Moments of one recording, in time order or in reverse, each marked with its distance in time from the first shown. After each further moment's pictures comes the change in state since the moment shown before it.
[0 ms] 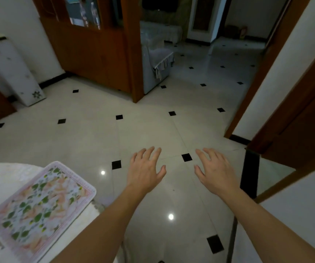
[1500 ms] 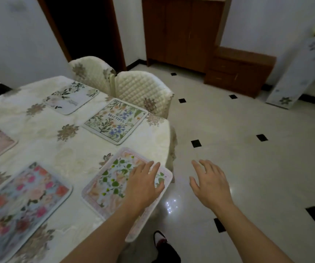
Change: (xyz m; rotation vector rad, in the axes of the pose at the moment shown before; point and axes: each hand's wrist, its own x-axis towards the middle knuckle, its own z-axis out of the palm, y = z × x) left_hand 0.045 -0.297 0.014 0.238 0.139 -1.559; right_hand 0.402 -0.443 0.202 0.397 -0.299 -1.486
